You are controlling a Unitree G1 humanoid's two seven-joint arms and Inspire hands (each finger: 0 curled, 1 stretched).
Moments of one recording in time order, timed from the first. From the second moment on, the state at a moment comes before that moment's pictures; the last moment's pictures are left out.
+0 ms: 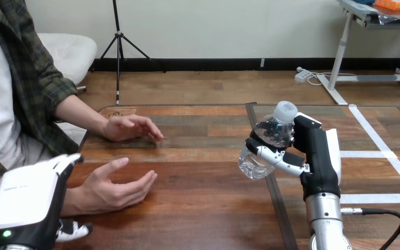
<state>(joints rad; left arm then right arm) 0.31 0.39 0.12 -0.09 1.04 -0.13 0.18 -0.36 -0.11 -0.03 0.98 -0.19 -0.80 -0.28</state>
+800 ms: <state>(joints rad) 0.23 0.43 0.02 -0.09 1.11 0.09 0.01 -0.36 -0.10 -0.04 0.98 -0.19 -0.80 -0.27</state>
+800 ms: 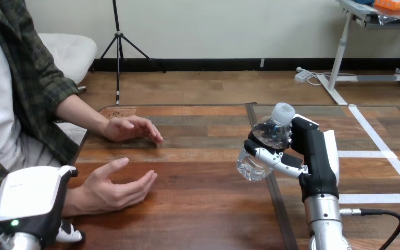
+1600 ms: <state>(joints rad) 0.13 0.46 -0.09 -0.02 1.15 0.17 0.02 -0.36 -0.11 -0.04 0.98 -0.17 -0.80 -0.25</state>
